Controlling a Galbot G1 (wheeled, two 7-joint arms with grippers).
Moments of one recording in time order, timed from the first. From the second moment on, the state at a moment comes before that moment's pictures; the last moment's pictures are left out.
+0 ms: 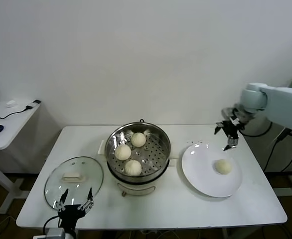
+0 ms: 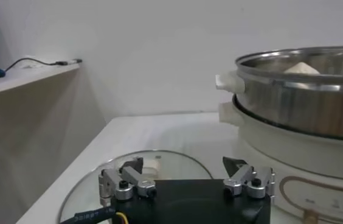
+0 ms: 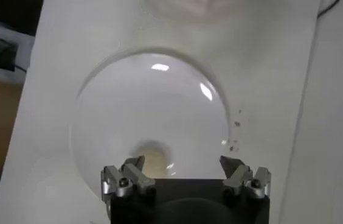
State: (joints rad) left arm 1.76 -1.44 -0.59 -2.08 -0.10 0.13 -0.12; right arm 0.71 0.73 -1.69 1.20 0.42 -0.08 -1.01
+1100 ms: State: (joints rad) left arm 1.77 -1.45 -0.59 -2.06 -0.09 0.13 -0.12; right arm 0.25 0.79 -1.34 0.95 0.23 -0.17 -0.97
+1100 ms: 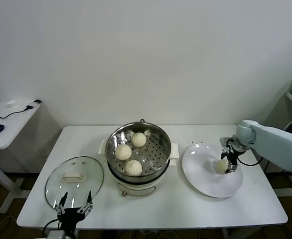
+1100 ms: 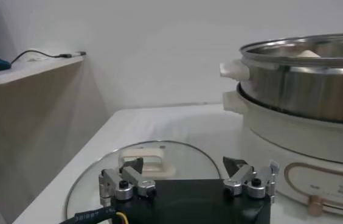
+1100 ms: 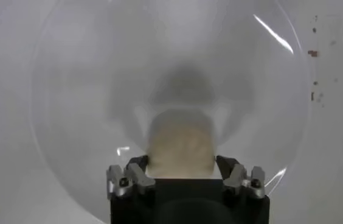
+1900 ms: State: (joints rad) left arm 1.77 -1.43 -0.57 -2.11 -0.09 0.14 -0.12; right arm 0.91 0.91 -1.73 1.32 0.74 -0.26 -0.97
